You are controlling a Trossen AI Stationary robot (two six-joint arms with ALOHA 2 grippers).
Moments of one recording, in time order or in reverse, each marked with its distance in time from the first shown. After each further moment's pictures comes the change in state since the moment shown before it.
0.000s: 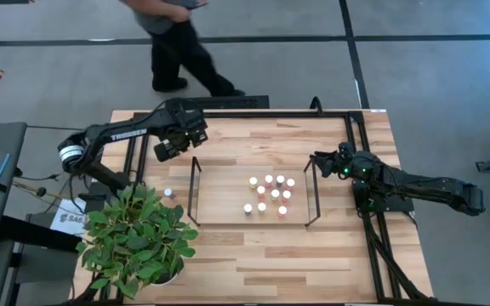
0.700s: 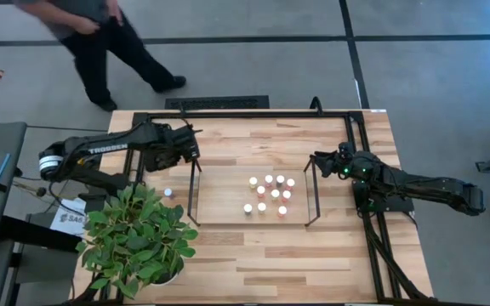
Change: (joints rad) left arm -0.149 -0.214 -0.139 -0.031 0.039 0.062; right arm 0.000 0.000 0.000 0.001 0.000 0.000
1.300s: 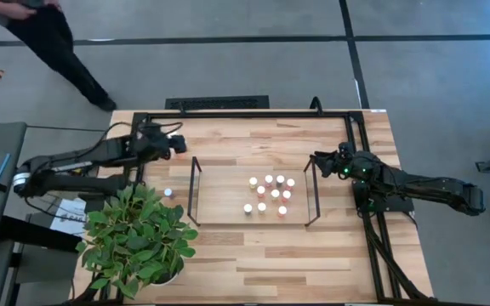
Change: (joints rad) left arm -0.095 -0.436 -0.246 0.397 -0.431 0.285; right arm 0.000 0.000 0.000 0.000 0.000 0.000
